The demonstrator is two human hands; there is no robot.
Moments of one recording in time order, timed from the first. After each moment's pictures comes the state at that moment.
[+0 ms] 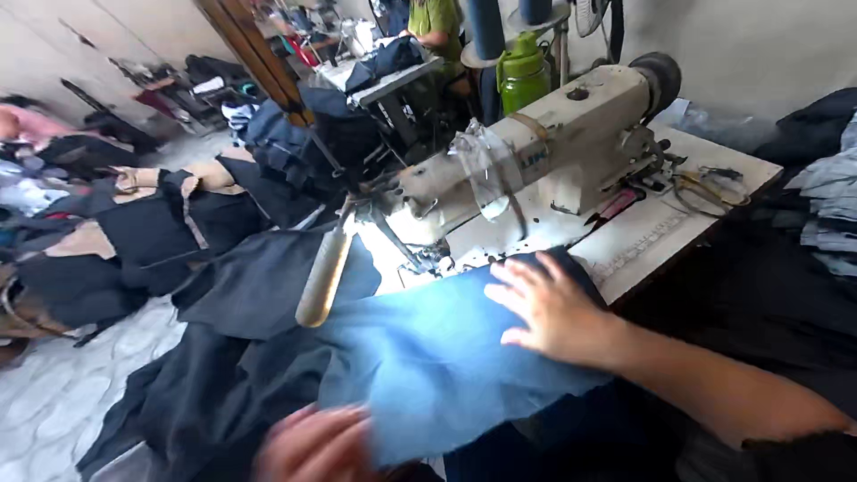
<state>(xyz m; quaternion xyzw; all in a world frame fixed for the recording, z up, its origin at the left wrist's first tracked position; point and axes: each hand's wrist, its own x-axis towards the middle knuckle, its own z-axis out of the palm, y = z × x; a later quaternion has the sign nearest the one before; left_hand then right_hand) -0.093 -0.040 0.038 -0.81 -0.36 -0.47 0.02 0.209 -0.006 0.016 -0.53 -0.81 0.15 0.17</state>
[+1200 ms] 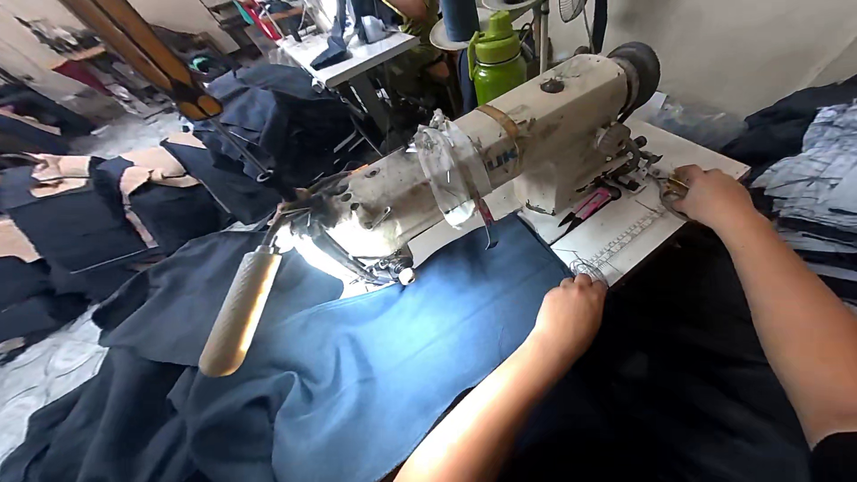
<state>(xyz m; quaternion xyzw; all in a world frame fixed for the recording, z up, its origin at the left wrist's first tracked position) 0.205 0.014 -0.007 -0.93 -0.29 0.00 -0.23 0.501 0.019 -0.004 -0.89 -0.41 0.07 0.15</state>
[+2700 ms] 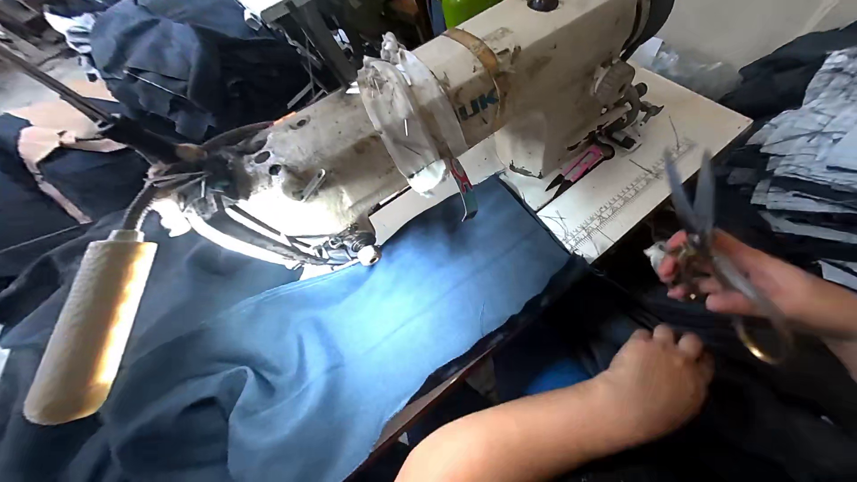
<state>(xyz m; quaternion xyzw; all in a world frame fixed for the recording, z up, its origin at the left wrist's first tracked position) 0.225 -0.084 -0.025 -0.96 -0.03 0.05 -0.28 0.428 -0.119 -0.008 -0.56 -0.55 0.49 0.38</state>
